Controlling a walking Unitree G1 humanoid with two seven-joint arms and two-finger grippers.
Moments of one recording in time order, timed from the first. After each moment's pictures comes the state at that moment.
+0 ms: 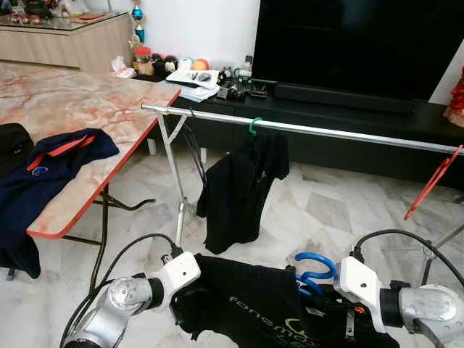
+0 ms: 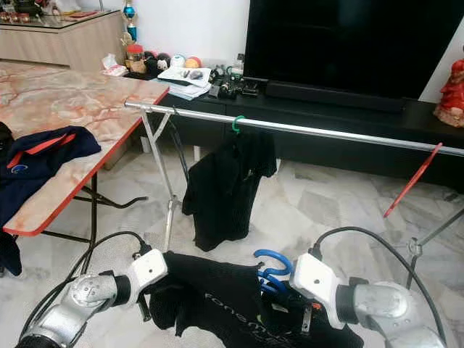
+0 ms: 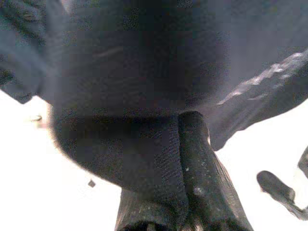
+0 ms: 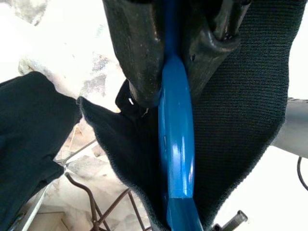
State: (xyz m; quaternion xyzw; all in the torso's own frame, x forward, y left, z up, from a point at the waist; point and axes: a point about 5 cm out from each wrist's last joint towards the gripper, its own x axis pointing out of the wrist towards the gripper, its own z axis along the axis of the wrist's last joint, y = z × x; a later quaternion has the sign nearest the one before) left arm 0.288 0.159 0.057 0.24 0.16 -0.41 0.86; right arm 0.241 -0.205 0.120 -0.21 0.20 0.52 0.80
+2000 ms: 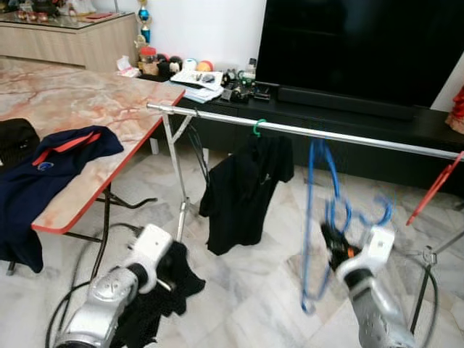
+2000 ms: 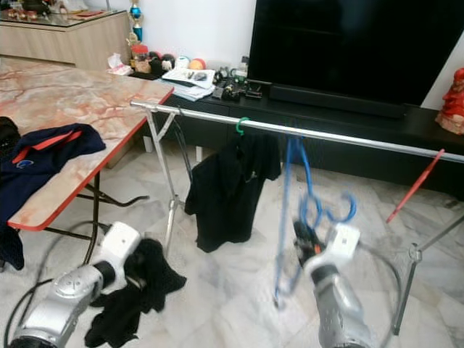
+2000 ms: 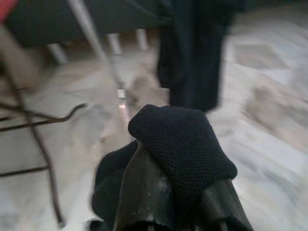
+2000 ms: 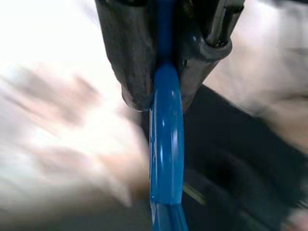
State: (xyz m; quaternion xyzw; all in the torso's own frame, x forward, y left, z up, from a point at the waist) left arm 0.299 0.201 0.080 0.12 0.11 -0.12 0.98; right arm 0.279 -0.242 0.007 0.14 0.21 -0.08 0.96
